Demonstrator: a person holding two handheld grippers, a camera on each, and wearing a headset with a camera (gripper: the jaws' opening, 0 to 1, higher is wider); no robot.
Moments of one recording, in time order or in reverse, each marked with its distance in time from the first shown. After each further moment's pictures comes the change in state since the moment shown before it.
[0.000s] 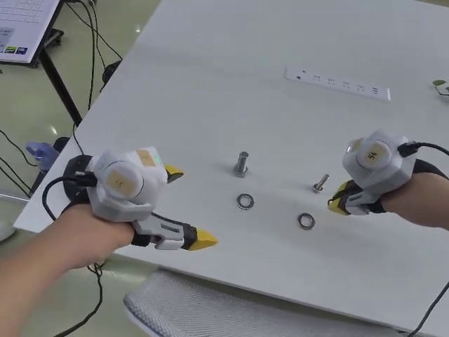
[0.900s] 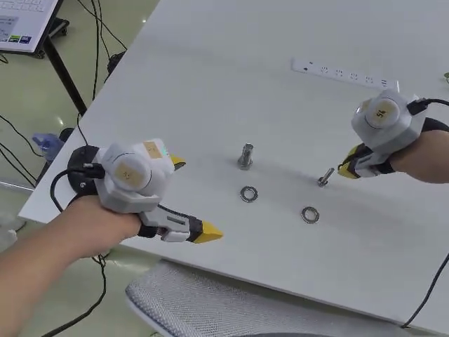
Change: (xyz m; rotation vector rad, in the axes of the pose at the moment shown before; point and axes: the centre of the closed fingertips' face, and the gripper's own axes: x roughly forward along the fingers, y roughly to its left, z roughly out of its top) left arm 0.005 0.003 0.000 -0.005 0.004 0.022; right arm -0.003 -0.051 0.029 -0.040 0.001 -0.036
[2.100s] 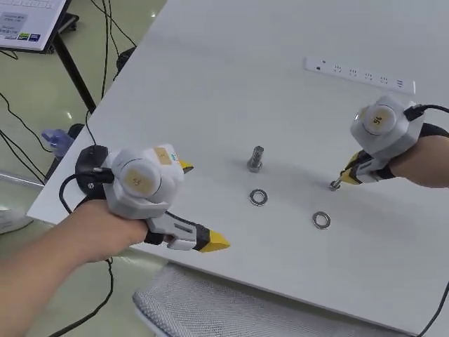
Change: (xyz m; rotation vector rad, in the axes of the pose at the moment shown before) left arm 0.002 0.003 -0.008 -0.009 0.017 -0.019; right arm 0.025 0.002 0.002 -0.014 0.038 0.031
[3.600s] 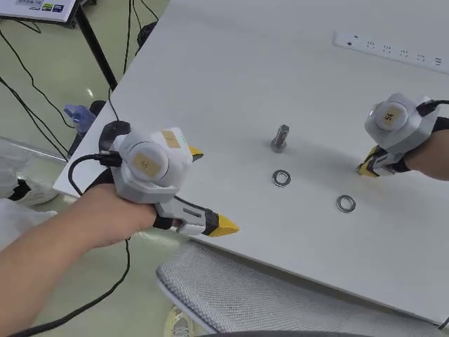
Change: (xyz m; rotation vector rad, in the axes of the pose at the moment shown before) left arm -0.013 0.000 -0.024 -0.037 0.027 0.008; right arm 0.041 0.000 -0.010 -0.015 0.074 -0.003
